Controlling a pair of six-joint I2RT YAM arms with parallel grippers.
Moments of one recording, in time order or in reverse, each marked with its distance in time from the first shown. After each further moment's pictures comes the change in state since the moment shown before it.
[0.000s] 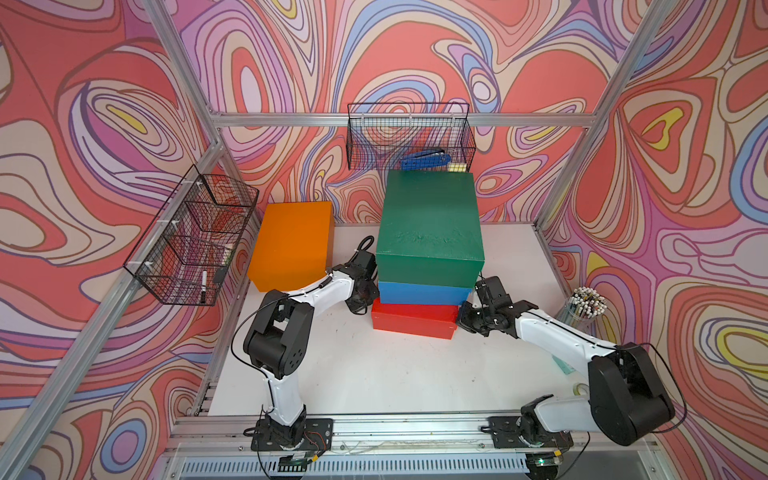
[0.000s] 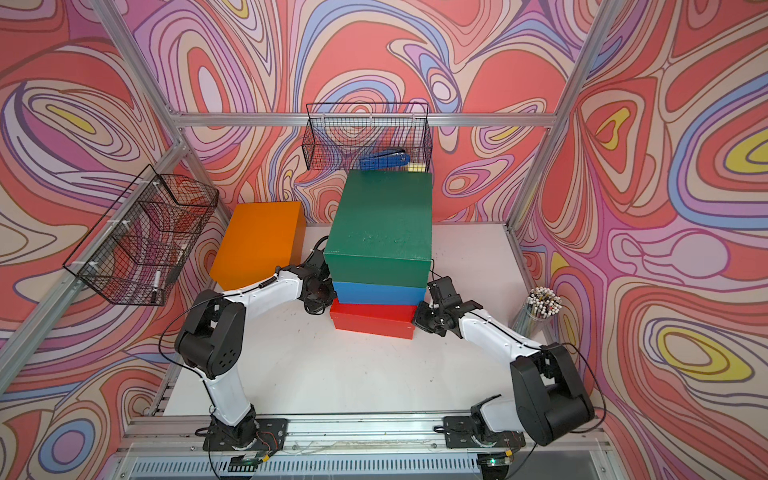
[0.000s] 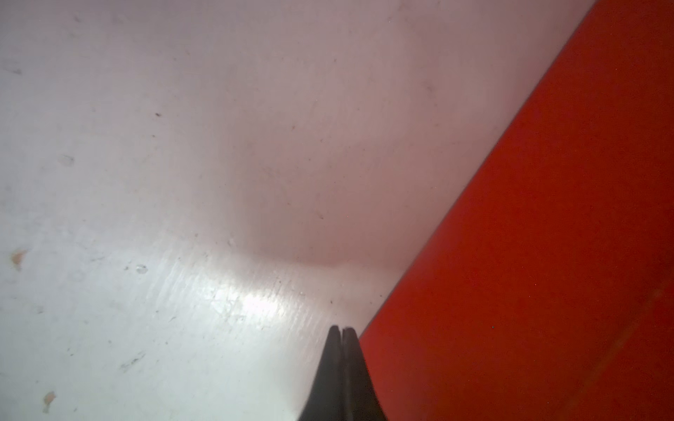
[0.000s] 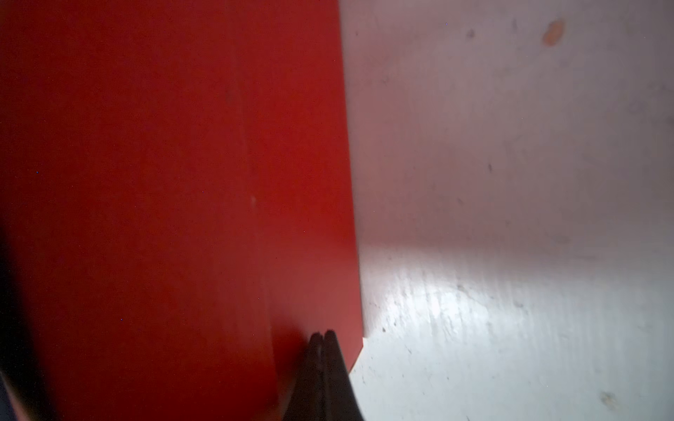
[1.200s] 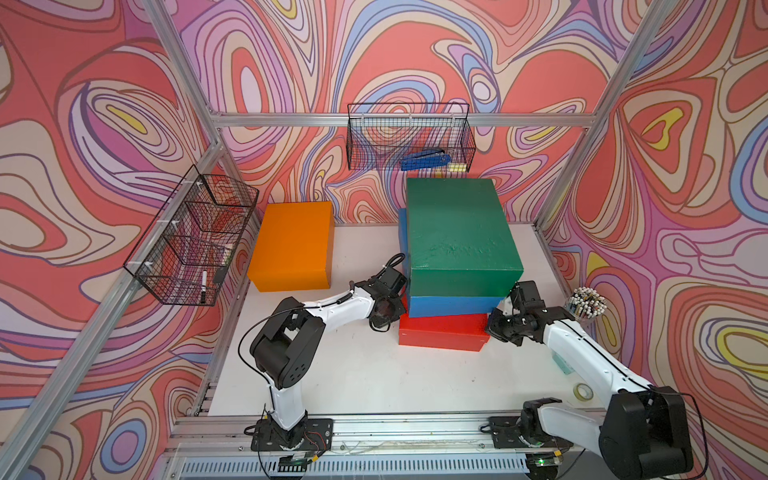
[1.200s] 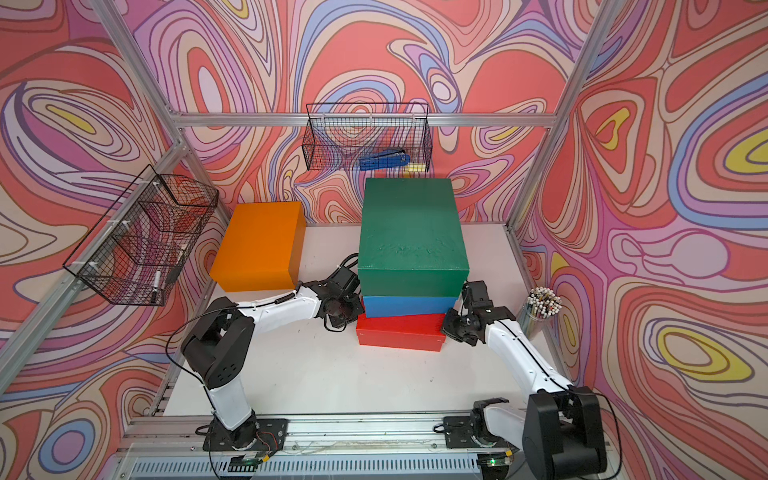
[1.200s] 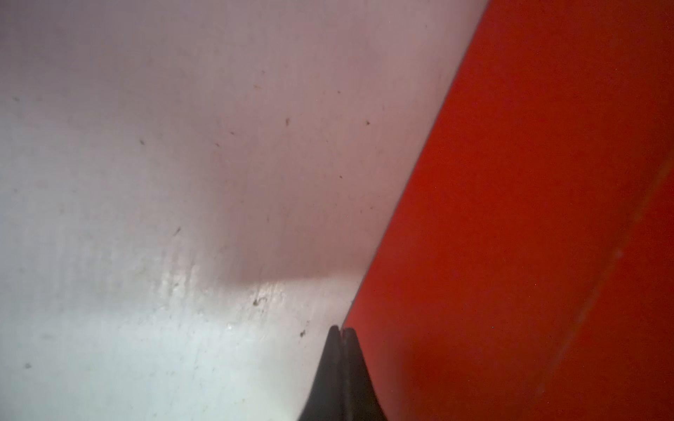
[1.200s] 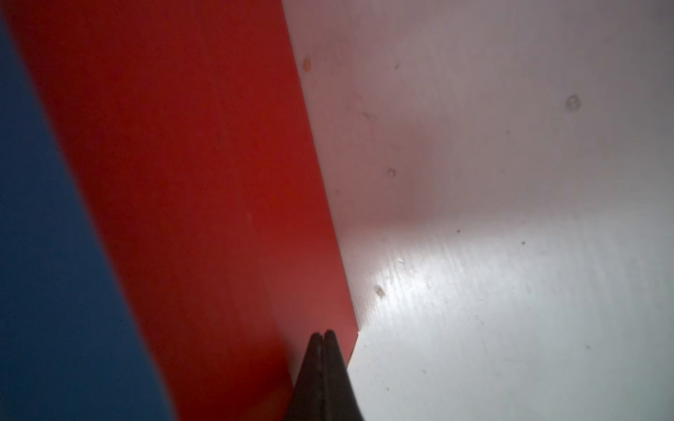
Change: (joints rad) left arm -0.220 -0.025 -0.068 0.108 0.047 -0.098; right arm -0.267 -0.169 -0.013 -0.278 0.018 -0.208
